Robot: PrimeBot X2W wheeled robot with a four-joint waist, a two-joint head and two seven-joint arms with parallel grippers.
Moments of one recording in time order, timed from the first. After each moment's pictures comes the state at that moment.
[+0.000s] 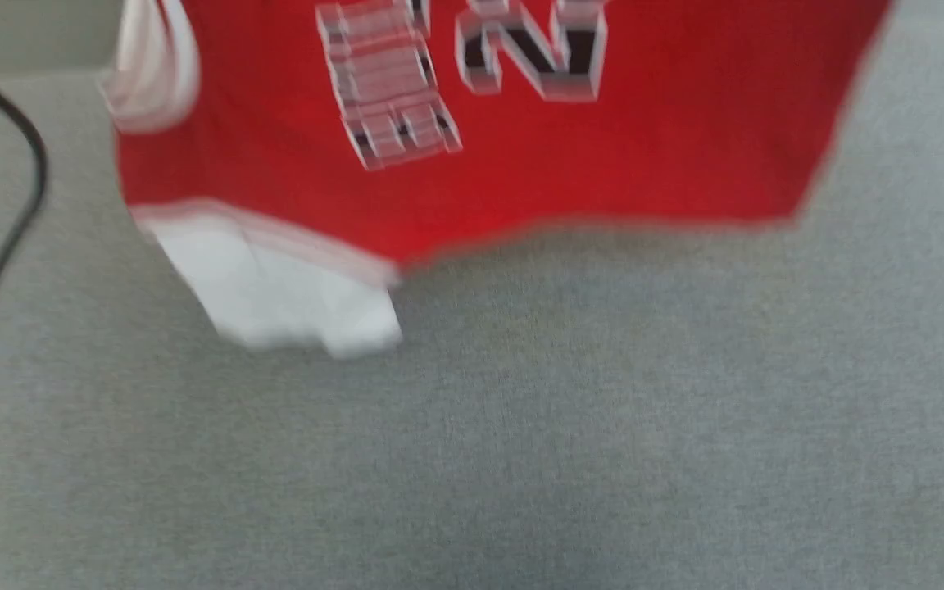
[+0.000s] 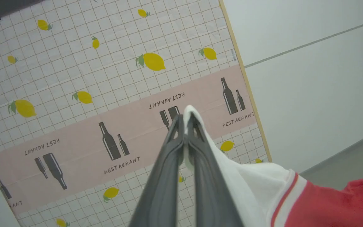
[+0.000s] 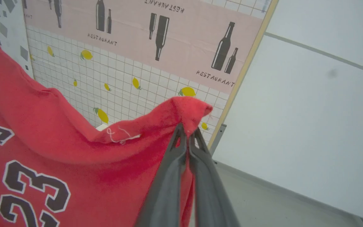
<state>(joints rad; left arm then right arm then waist) -1.44 0.49 -0.42 0.16 -0.37 0.05 0.33 -1.24 -0.45 0.26 0.22 0.48 0.13 0.53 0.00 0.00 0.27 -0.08</state>
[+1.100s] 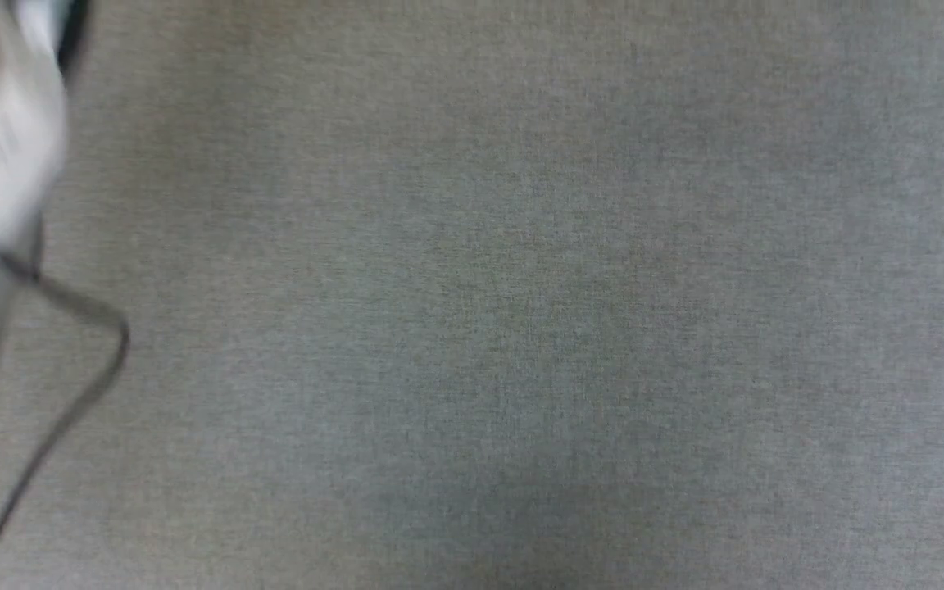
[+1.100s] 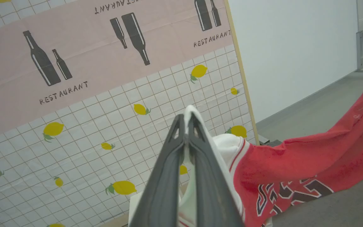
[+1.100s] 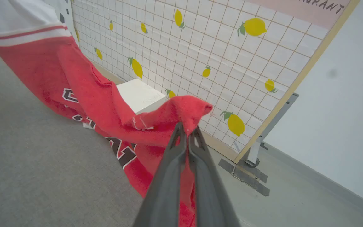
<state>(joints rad) -1.22 0.51 -0.49 0.10 -0.36 0.04 -0.09 -1.27 -0.73 0.59 0.26 0.63 0.13 0.04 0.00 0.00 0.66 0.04</state>
